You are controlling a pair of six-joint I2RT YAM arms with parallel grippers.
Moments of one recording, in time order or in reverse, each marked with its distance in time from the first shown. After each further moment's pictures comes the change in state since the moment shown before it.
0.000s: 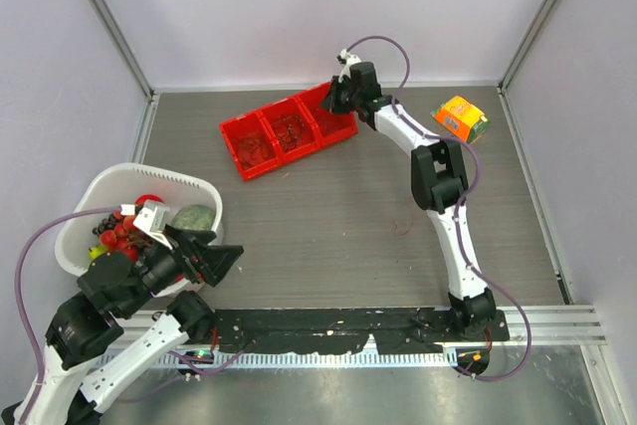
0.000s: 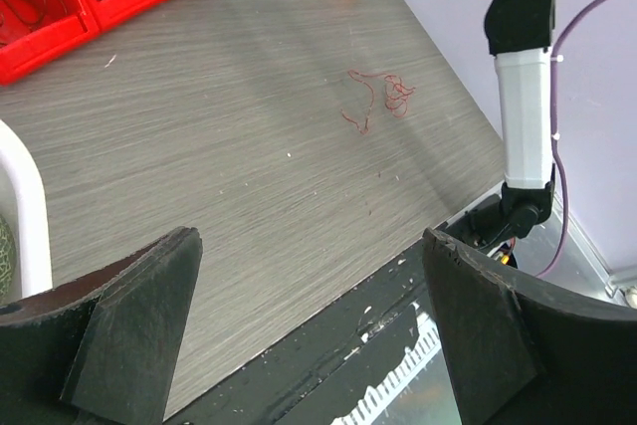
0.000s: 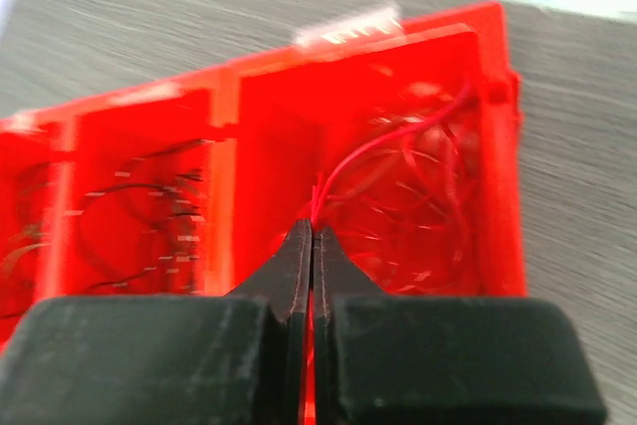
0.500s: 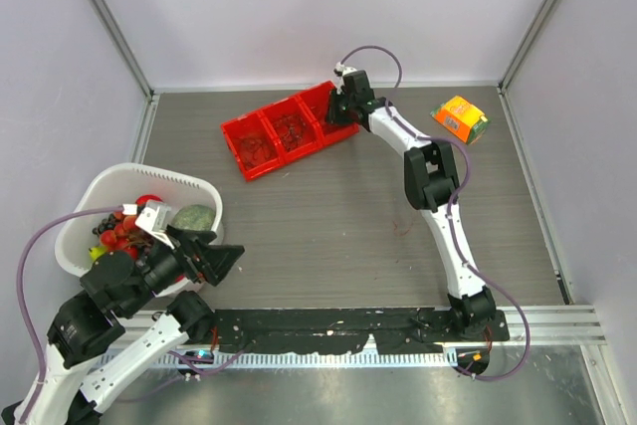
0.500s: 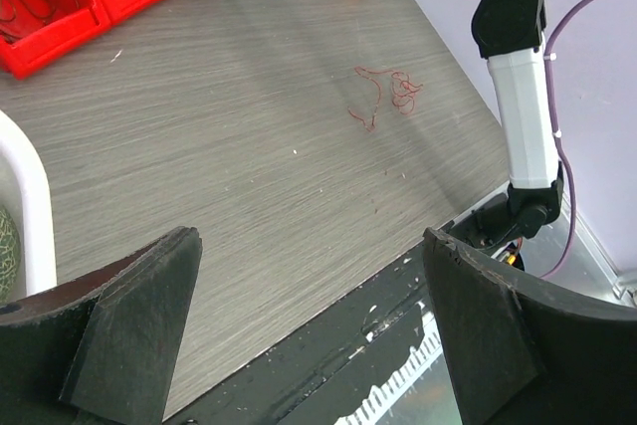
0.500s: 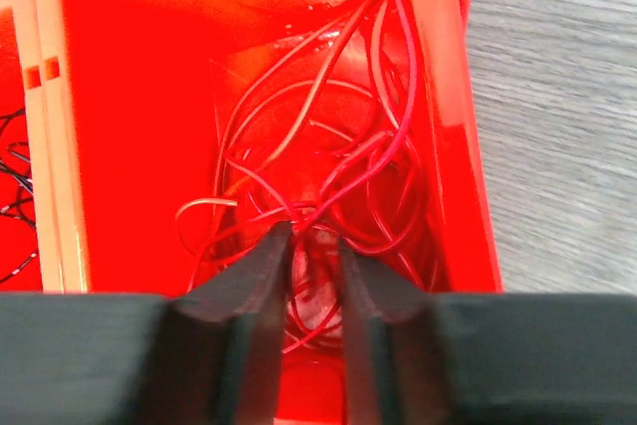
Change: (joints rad) left arm 0.000 -0.005 -0.010 -0.003 -0.012 0.001; right arm 0.004 0.134 0.114 -0.181 0.139 -0.099
